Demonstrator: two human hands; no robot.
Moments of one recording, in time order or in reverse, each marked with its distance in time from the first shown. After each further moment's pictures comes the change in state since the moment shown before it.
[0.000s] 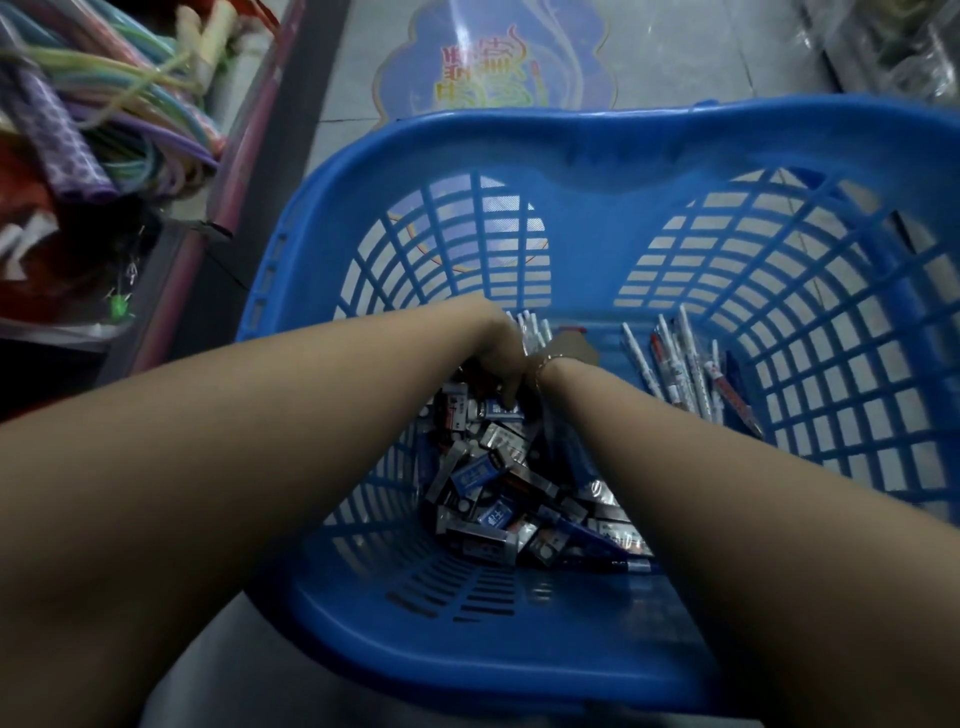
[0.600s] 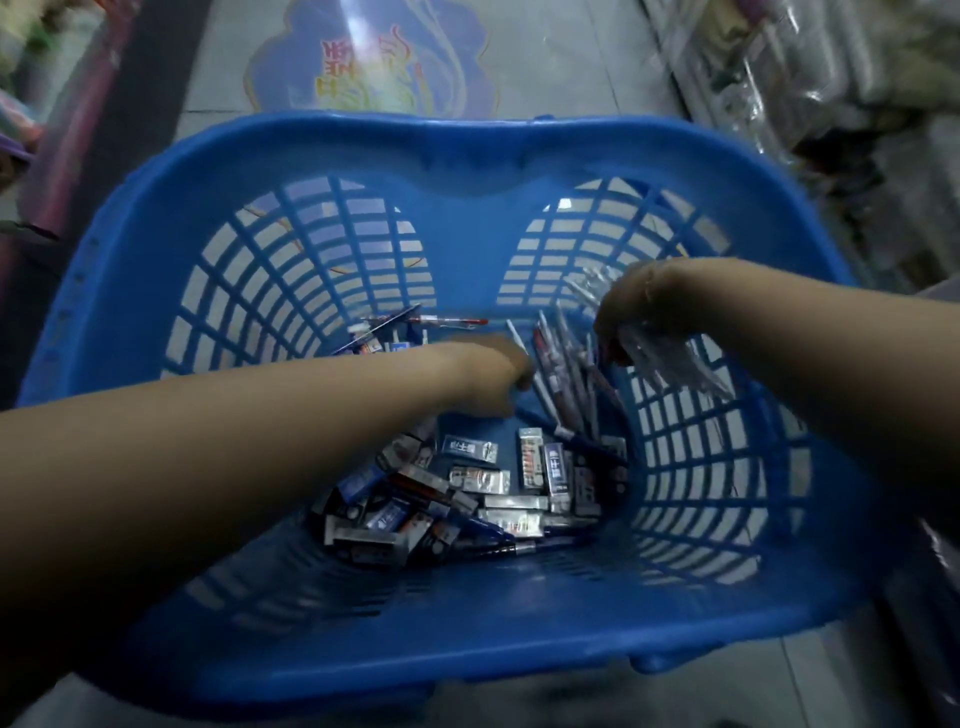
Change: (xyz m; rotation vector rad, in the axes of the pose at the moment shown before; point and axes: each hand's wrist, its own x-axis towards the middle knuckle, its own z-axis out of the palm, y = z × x) left_hand 0.000 0.078 0.028 0.354 0.398 0.508; right_hand -0.044 0.057 -0.166 -0.390 -0.139 0.212
